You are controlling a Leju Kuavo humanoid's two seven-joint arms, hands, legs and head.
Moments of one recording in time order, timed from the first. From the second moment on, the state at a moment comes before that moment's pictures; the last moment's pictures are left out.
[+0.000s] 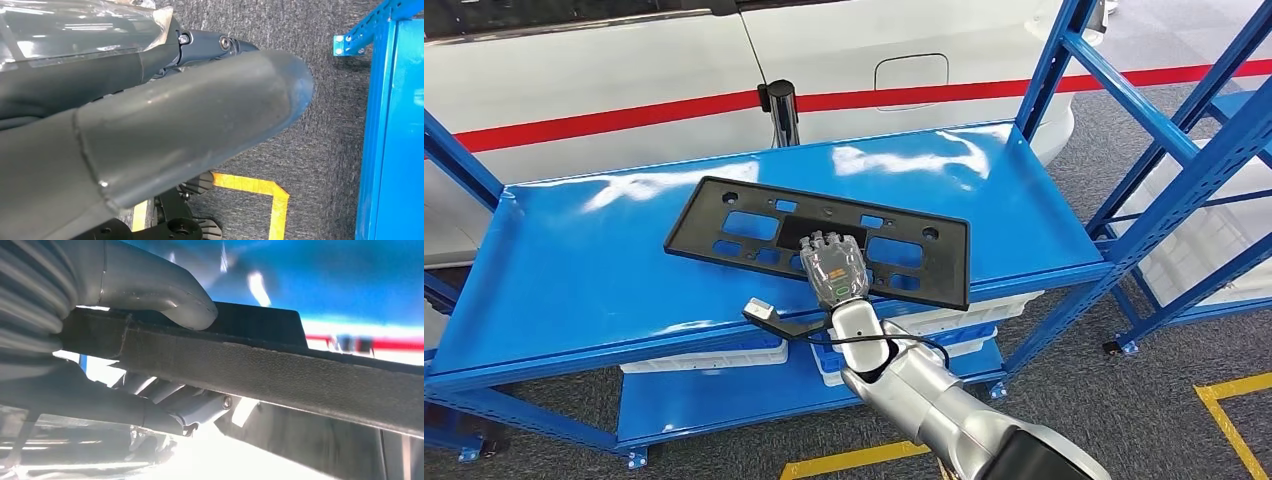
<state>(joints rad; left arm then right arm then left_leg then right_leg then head) -0.07 -0.06 0.11 -0.19 0.03 0.25 -0.49 -0.59 0.11 0.72 -0.80 1.57 -0.45 0.51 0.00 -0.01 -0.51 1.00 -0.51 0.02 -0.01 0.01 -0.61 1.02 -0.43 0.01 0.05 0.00</state>
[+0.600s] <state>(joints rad) -0.07 -0.07 0.12 -0.19 0.01 0.28 -0.52 -0.54 0.02 0.66 -1.25 1.38 -0.69 0.18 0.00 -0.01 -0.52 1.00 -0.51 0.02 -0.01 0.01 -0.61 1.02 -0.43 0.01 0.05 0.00</state>
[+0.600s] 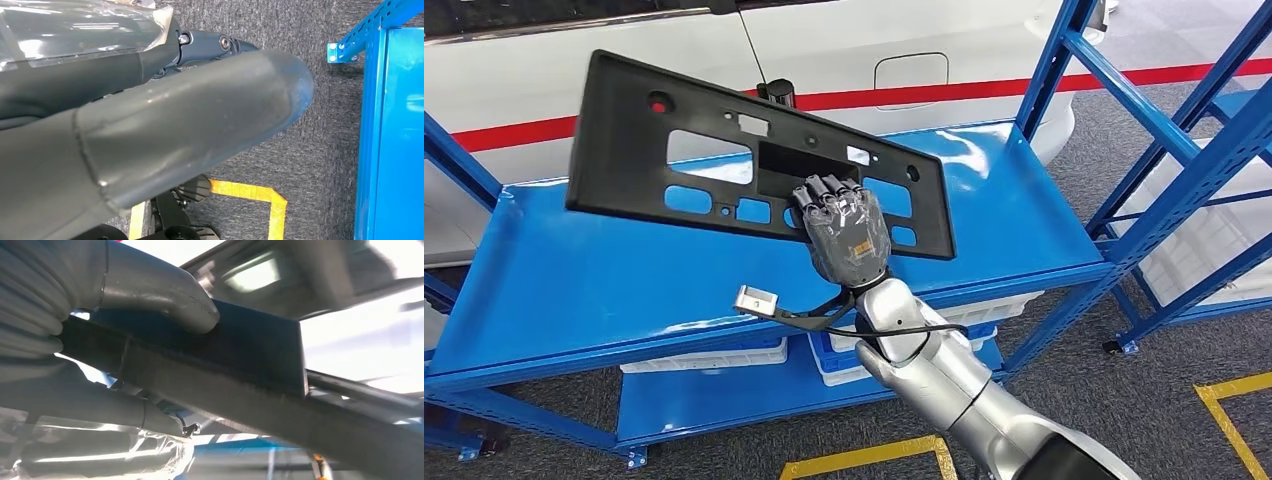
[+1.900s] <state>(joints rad) -0.05 -0.07 0.19 -0.19 0.05 0.27 -0.52 -0.37 0.03 0.52 -1.69 0.06 -0.18 -0.45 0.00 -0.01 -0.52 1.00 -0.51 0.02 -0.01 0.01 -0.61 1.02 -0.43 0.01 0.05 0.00</state>
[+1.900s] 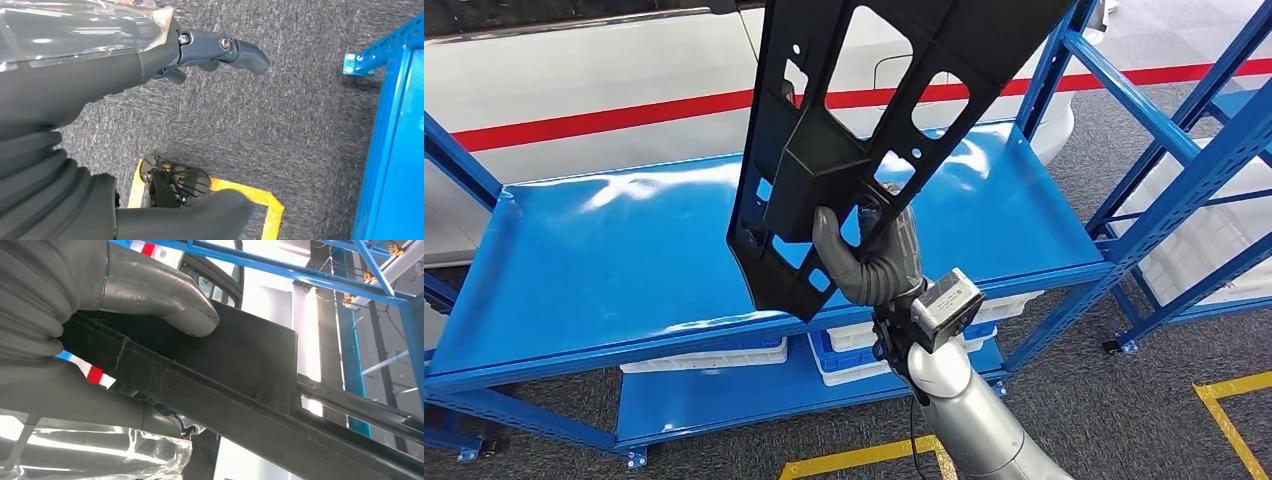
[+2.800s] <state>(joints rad) -0.05 -0.05 0.22 -0.19 0.07 0.04 -0.51 -0.36 0.01 0.56 -1.65 0.02 -0.09 -0.47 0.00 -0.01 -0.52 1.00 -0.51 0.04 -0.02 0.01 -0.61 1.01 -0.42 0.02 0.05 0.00</state>
